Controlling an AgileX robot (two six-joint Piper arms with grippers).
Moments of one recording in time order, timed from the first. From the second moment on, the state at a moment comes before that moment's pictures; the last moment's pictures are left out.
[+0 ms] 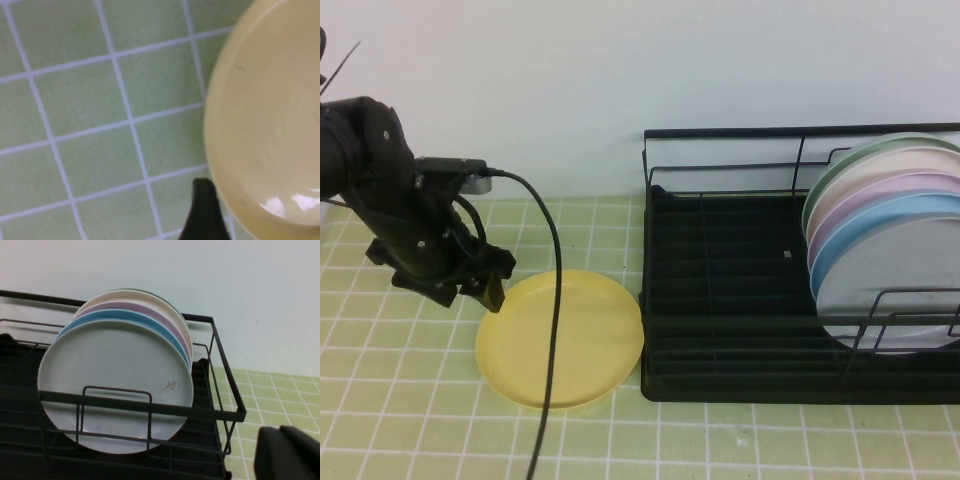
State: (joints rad) right arm 0.02 0.00 -0.29 -0.03 0.49 -0.09; left arm -0.15 1.85 -1.45 -0.19 0.96 0.16
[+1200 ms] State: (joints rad) right arm 0.02 0.00 -0.29 -0.03 0.49 -0.09; left arm -0.15 2.01 -1.45 -0.15 0.94 0.09
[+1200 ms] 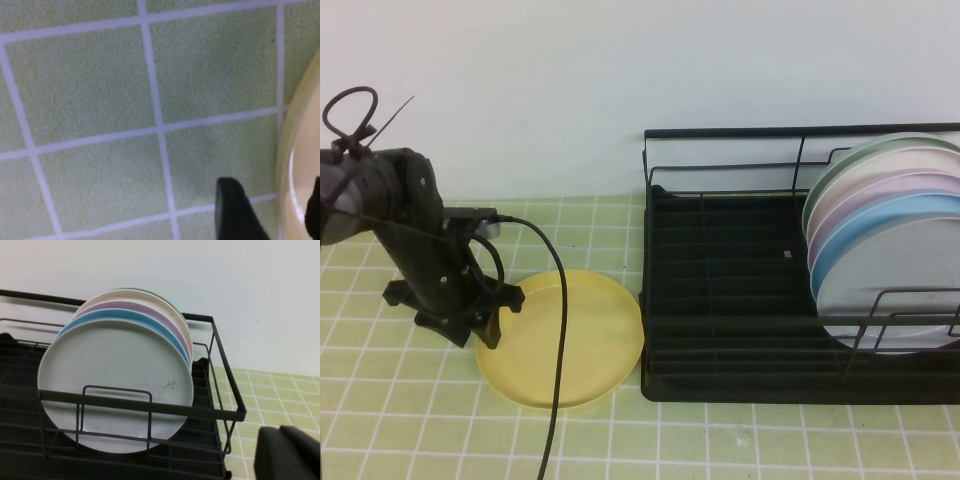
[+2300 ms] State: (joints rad) right arm 0.02 0.00 -0.29 -0.03 0.49 -0.09; left arm -0.13 2.02 -1.45 -0.20 0.94 0.09
